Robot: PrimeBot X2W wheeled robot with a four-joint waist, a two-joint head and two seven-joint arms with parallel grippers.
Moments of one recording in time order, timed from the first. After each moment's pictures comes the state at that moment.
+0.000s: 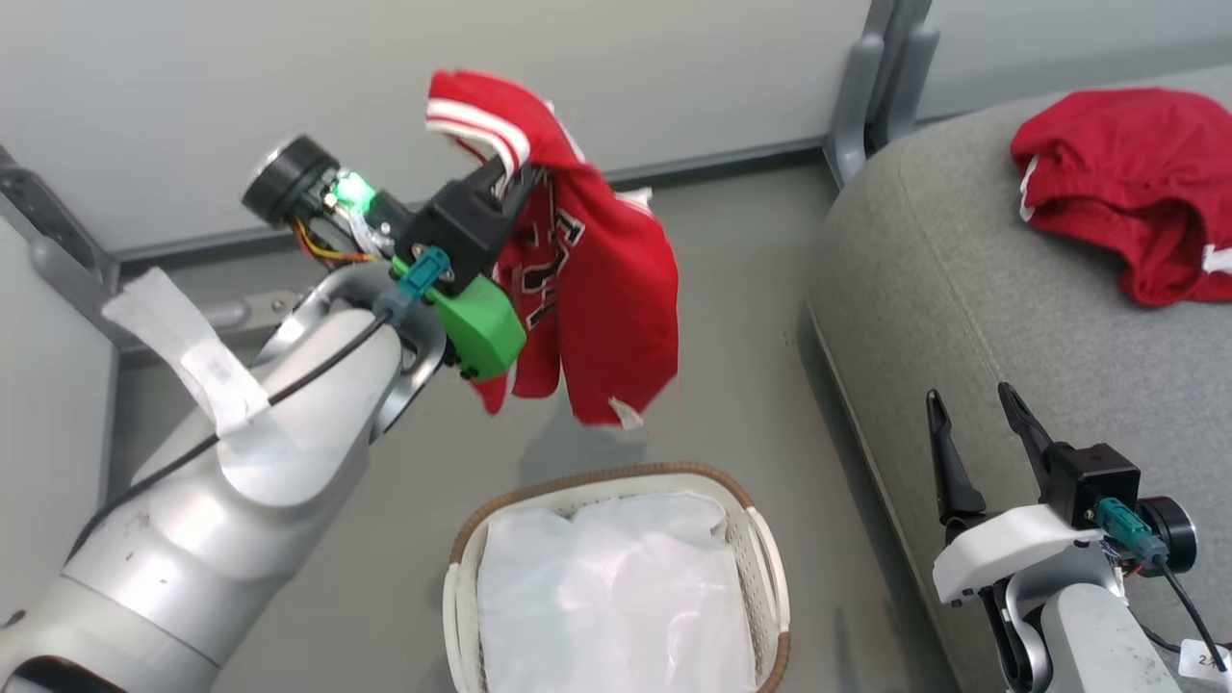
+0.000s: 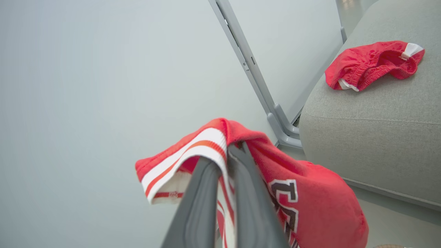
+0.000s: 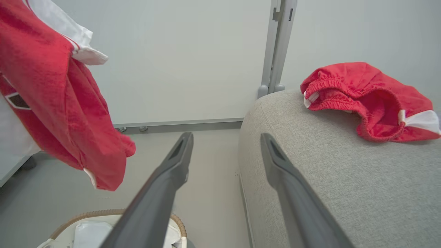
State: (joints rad) left arm -0.92 0.31 -0.87 0.52 -0.31 -0.08 -0.21; right arm -0.19 -0.05 -0.03 0.33 0.10 0.13 -0.26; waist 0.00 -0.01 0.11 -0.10
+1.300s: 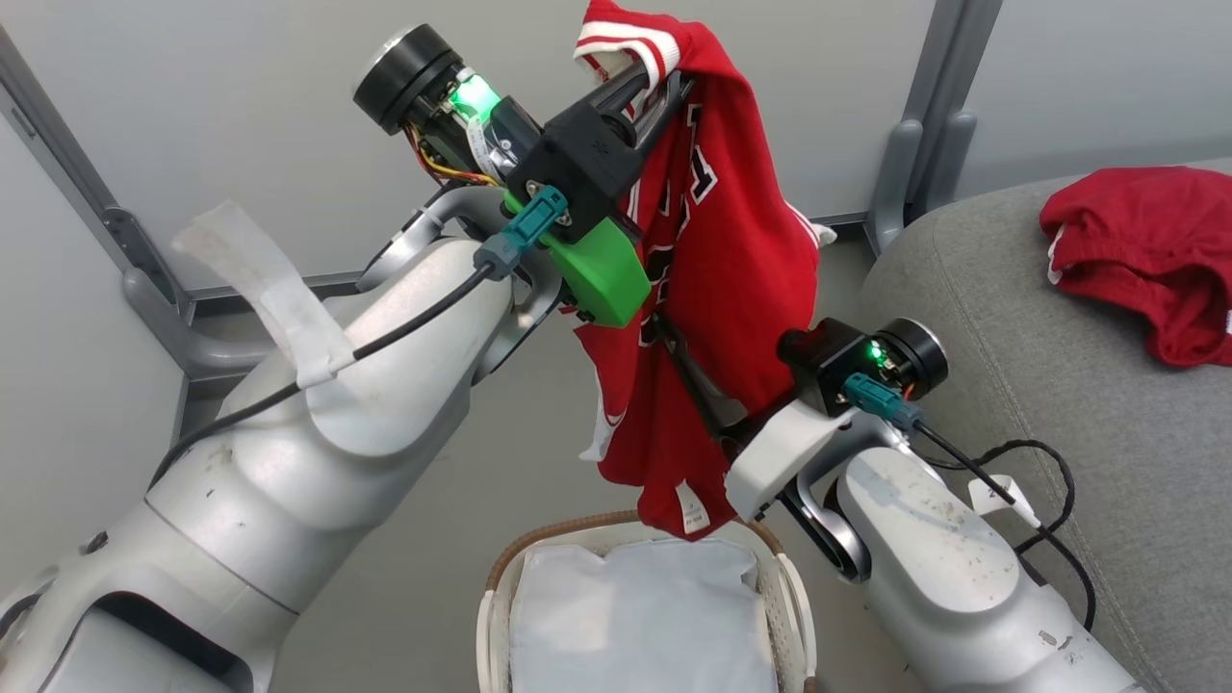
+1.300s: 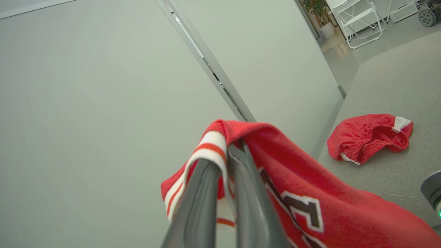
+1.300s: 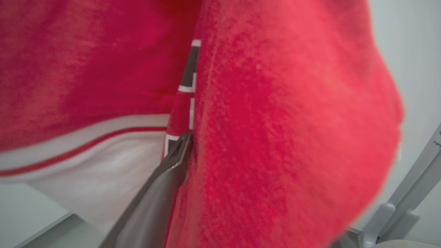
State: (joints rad) left arm -1.06 0.18 -0.91 0.47 -0.33 -0.08 -0.23; right arm -0.57 -0.05 0.51 0.48 0.23 0.13 -0.26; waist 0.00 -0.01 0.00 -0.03
